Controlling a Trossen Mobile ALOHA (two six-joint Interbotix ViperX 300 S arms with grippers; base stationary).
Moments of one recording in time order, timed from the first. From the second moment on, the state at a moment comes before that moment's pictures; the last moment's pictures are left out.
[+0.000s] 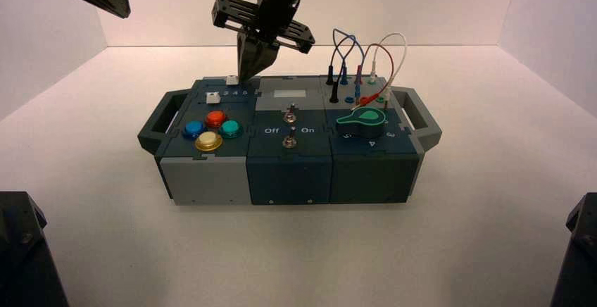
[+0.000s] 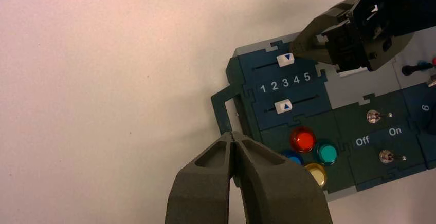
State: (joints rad) left arm -0.26 -0.57 0.91 -0.05 0.73 0.01; right arm 0.72 0.46 0.17 0.47 0.57 0.07
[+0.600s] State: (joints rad) left arm -0.26 -0.57 0.91 -0.05 0.73 0.01; right arm 0.73 0.48 0.14 0.47 0.59 0.08
